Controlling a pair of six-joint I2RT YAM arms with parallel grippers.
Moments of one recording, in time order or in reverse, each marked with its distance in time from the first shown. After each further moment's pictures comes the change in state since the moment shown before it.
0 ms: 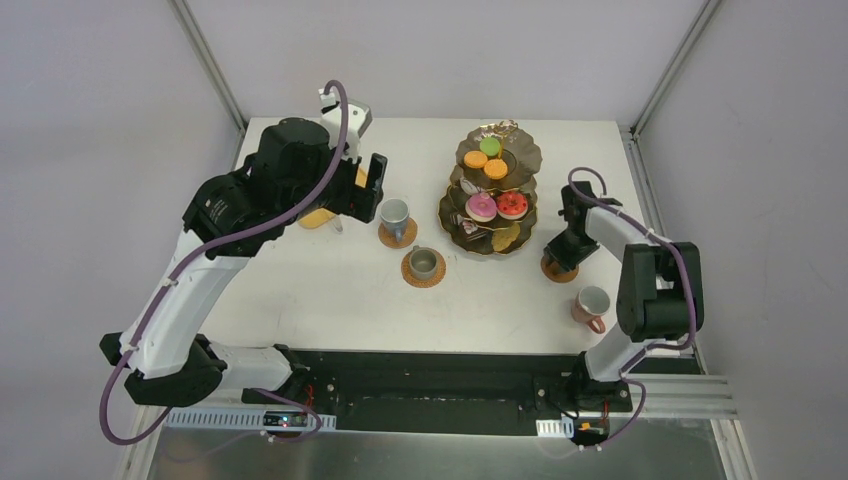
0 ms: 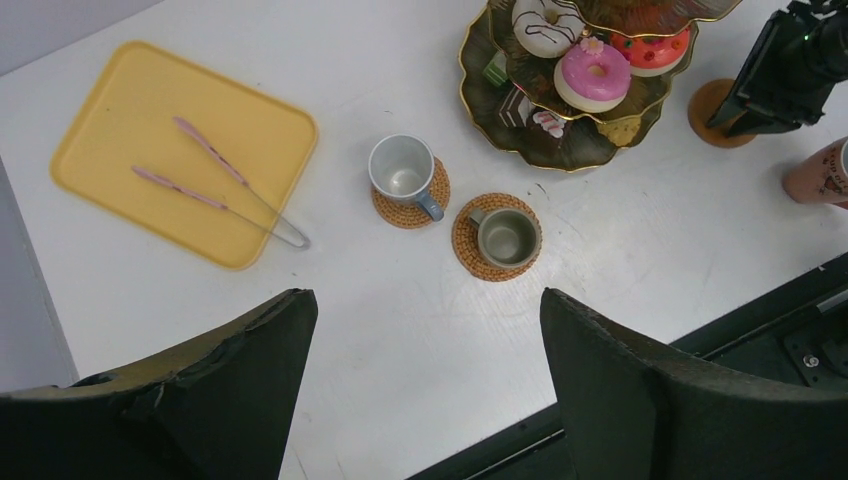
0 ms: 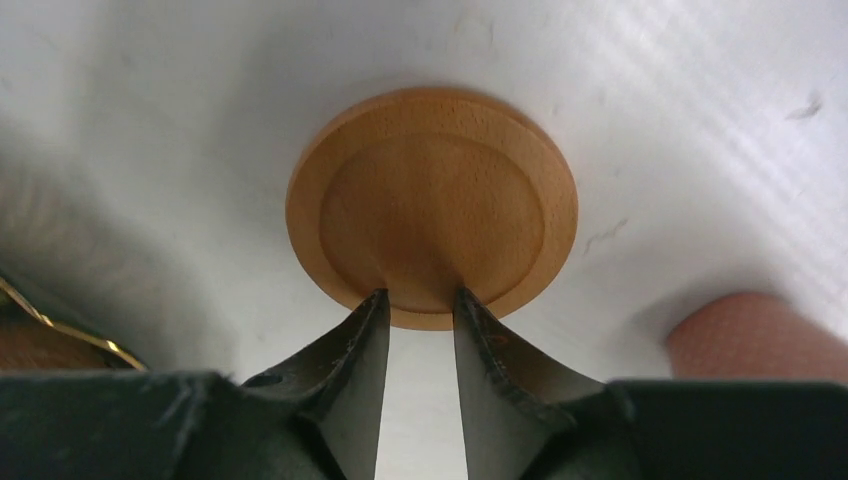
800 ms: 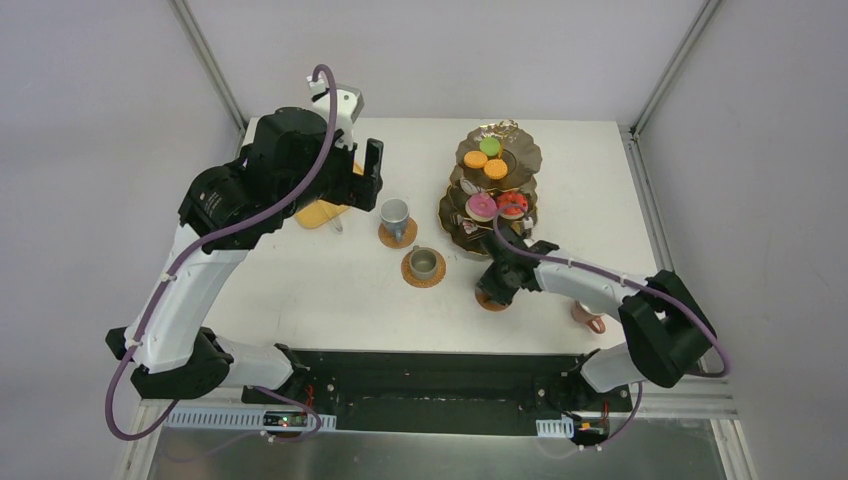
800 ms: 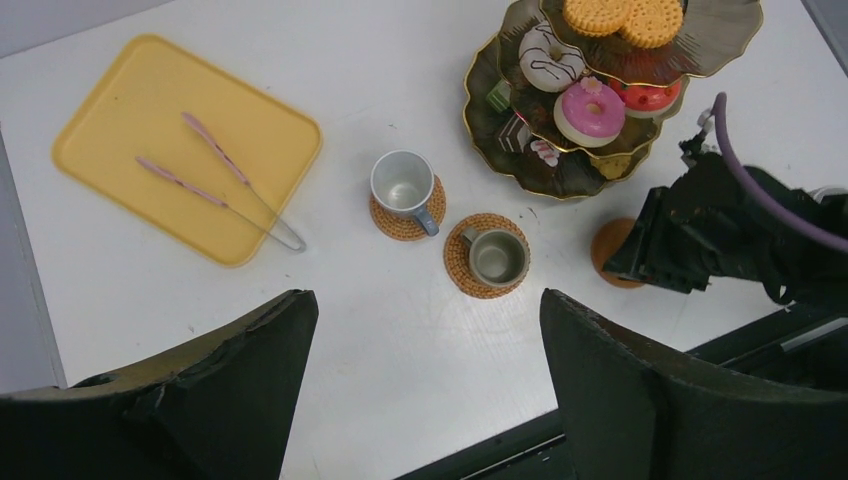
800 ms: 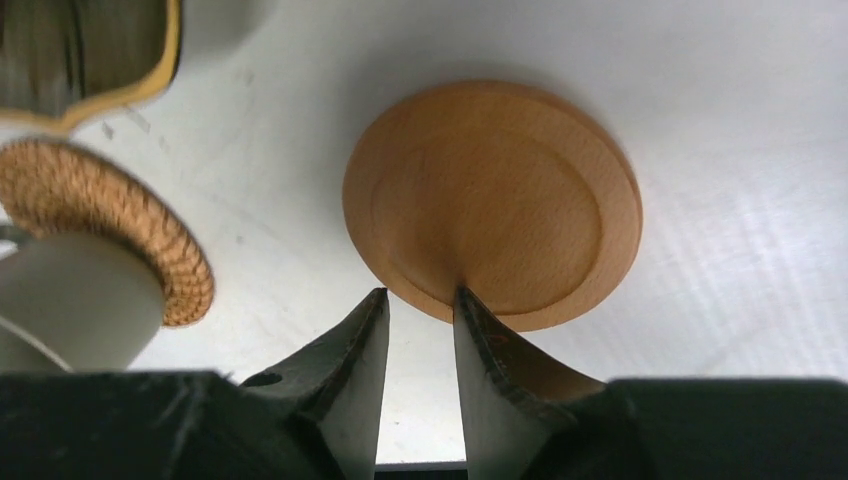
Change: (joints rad) left arm 0.000 0.053 0.121 -0.051 -0.042 -0.063; right arm 0.598 -0.225 -0.251 0.185 -0.063 0.340
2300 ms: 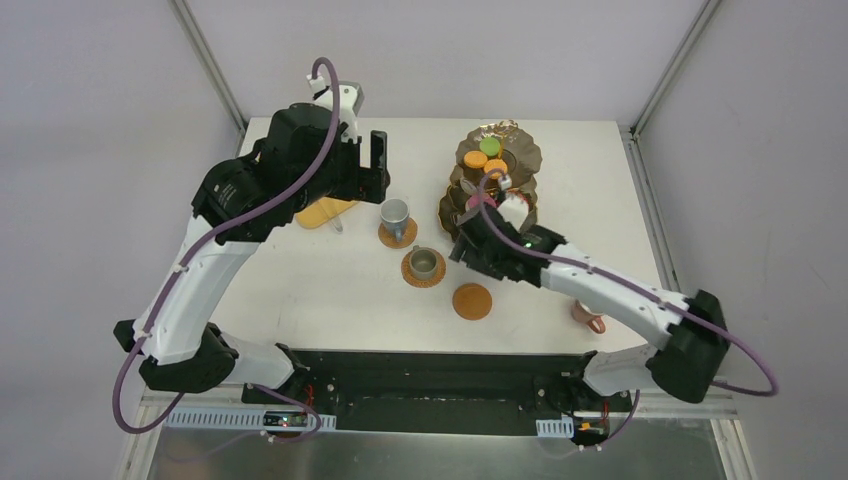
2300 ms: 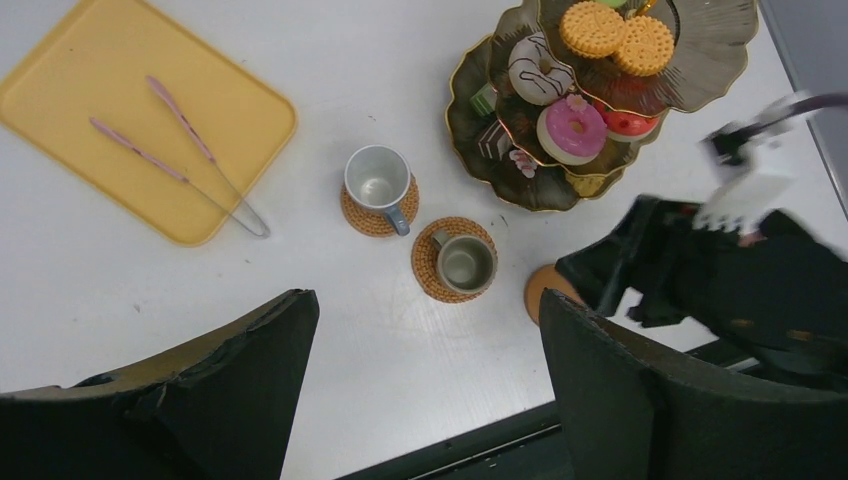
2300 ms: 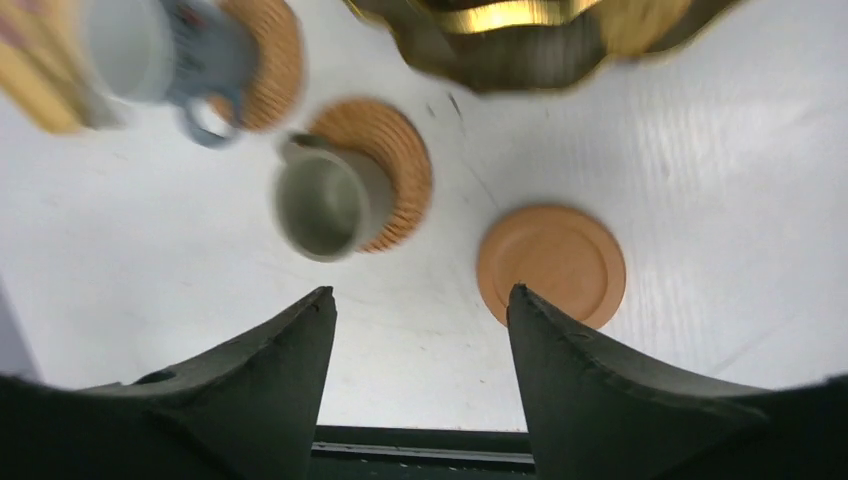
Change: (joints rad) left arm 0.000 0.035 0.014 -0.006 -0.024 -0.148; right arm 0.251 -0.068 0.266 -0.121 0.254 -0.143
